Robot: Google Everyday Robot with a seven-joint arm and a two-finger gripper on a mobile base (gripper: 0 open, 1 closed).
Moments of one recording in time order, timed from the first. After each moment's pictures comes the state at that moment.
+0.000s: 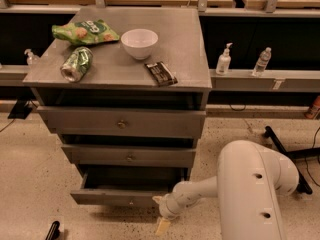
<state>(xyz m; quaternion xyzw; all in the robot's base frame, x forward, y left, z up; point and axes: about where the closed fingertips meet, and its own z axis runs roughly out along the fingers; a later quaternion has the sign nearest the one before) 0.485 0.011 0.213 -0.69 0.67 0.18 0.20</state>
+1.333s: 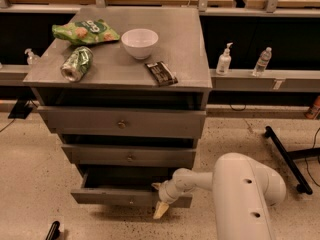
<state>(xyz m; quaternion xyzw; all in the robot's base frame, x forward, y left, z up) 0.567 0.013 0.179 -0.71 0.65 0.18 0.23</state>
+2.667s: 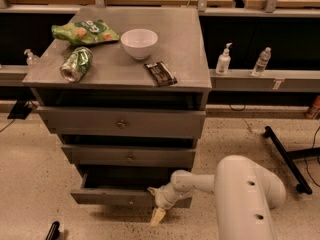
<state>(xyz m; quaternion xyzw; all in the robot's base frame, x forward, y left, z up) 0.526 0.035 0.180 -0.70 0.64 0.26 0.20</state>
